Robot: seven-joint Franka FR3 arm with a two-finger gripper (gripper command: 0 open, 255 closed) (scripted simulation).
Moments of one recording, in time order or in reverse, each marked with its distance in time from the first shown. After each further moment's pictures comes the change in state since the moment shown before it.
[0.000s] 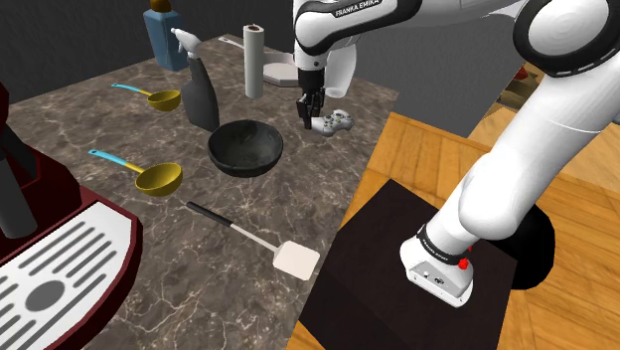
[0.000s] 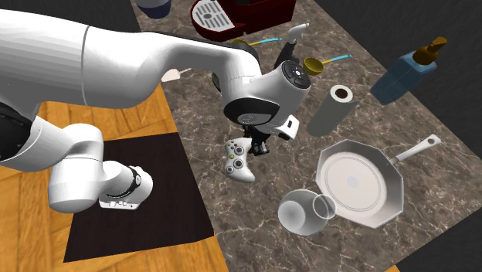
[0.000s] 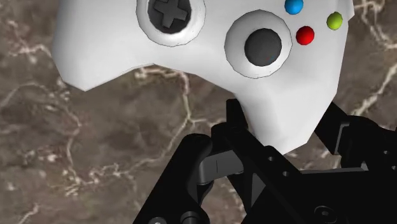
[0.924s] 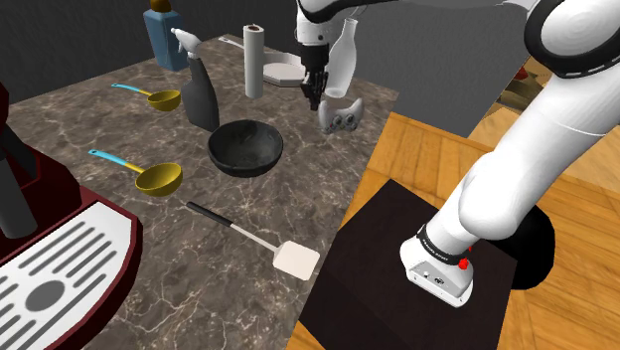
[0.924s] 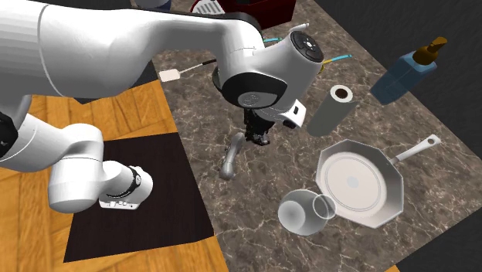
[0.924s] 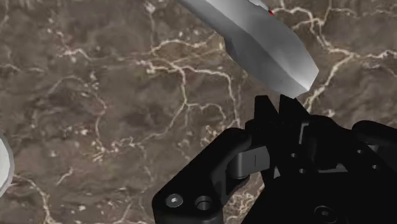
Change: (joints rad) arm 0.001 -0.038 0.001 0.119 -0.001 -0.168 0.004
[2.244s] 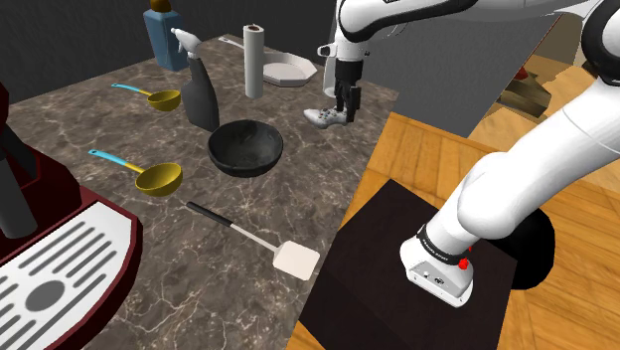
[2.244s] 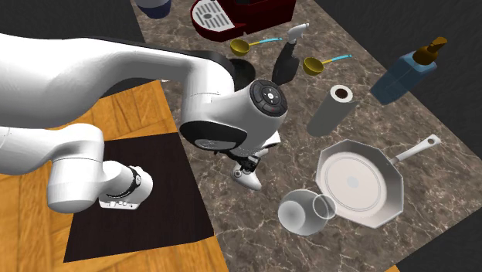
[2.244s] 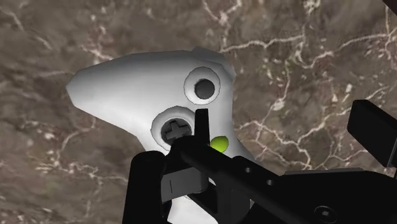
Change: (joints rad) arm -0.037 -0.211 -0.093 -0.304 -0.020 0.099 -0.816
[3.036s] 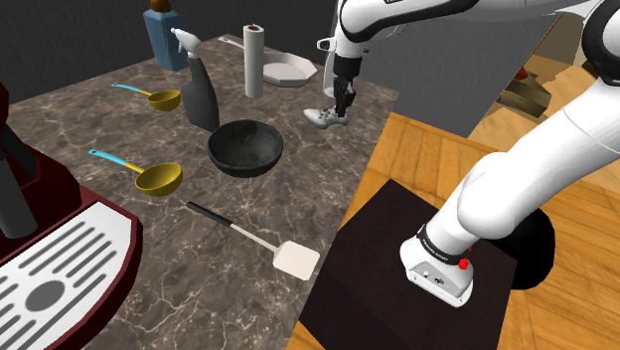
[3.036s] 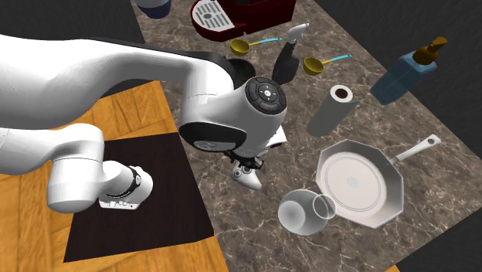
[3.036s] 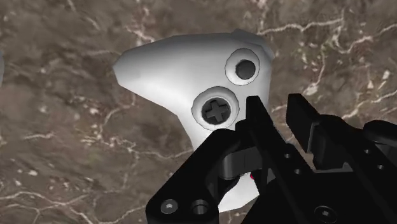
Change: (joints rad) arm -0.004 -0.003 -0.004 0.000 -0.016 0.092 0.001
